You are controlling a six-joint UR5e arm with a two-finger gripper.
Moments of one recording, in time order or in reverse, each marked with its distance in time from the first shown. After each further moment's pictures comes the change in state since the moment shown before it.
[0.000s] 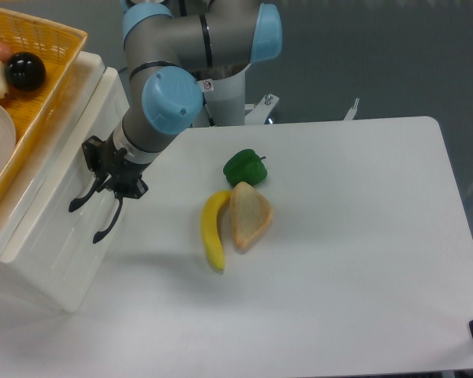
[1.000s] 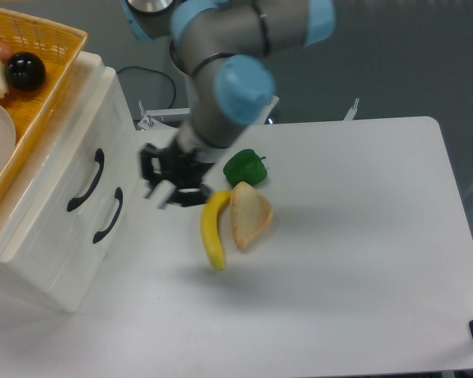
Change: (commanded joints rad) arm 0.389 -0.012 0.090 0.073 0.049 0.058
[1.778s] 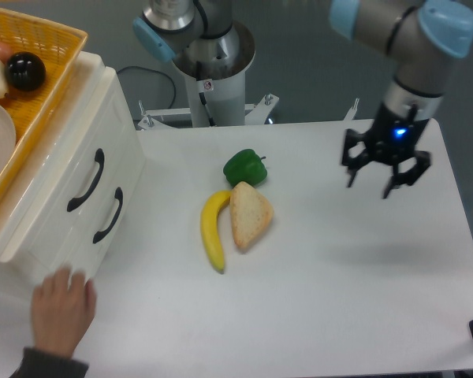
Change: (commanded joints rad) arm 0.339 -0.116 0.023 0.167 0.300 0.474
